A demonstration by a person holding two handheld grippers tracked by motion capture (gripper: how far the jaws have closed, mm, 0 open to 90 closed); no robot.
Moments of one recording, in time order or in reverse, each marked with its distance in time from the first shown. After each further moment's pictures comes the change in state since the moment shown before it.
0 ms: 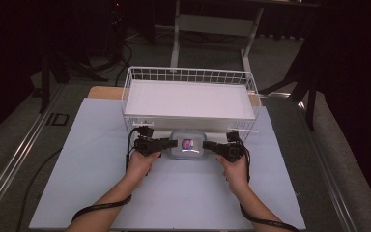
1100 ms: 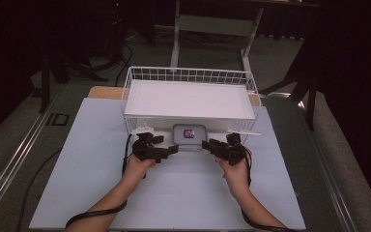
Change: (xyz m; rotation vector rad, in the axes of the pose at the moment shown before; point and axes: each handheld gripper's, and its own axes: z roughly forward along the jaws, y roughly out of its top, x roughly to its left) left arm -0.017 -0.018 -0.019 -0.085 0.029 0.229; right arm 0.028 -0.006 -0.017 -0.081 -0.045 -0.141
